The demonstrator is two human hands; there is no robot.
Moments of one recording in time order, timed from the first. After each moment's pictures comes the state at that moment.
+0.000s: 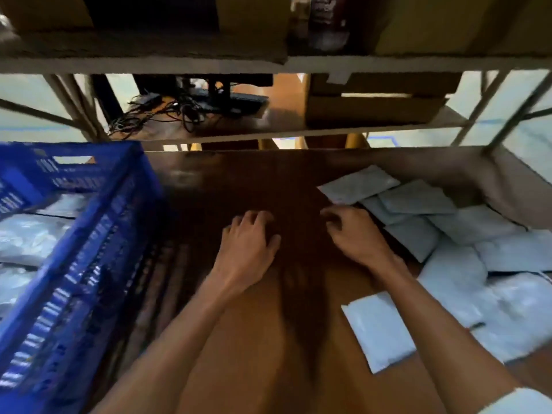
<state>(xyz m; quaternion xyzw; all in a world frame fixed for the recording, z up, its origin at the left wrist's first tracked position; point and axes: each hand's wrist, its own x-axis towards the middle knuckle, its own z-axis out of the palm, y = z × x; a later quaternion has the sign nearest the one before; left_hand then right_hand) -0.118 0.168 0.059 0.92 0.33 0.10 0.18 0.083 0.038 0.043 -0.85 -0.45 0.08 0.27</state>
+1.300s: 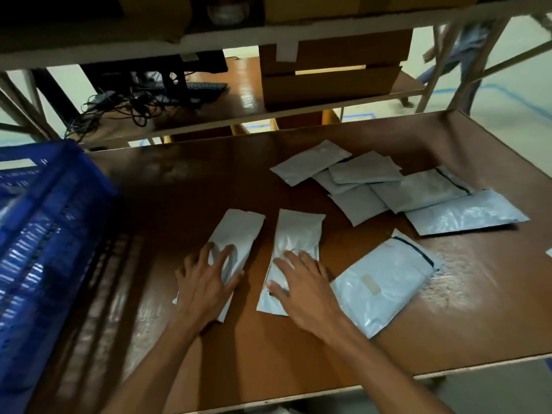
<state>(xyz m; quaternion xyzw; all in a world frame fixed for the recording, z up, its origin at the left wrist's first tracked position) -0.139 0.118 -0.069 0.93 0.38 0.03 0.05 0.009 -0.066 -0.049 -0.86 -0.47 0.10 0.17</state>
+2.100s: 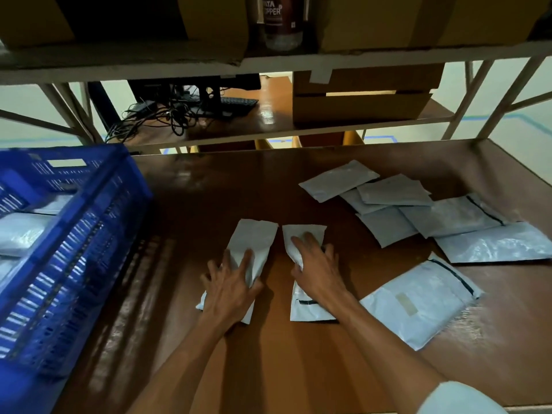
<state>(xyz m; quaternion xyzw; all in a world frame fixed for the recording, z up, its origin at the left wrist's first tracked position) -0.138 0.123 -0.051 0.90 0.42 0.02 0.07 0.038 0.006 -0.044 -0.87 -0.46 0.07 0.15</state>
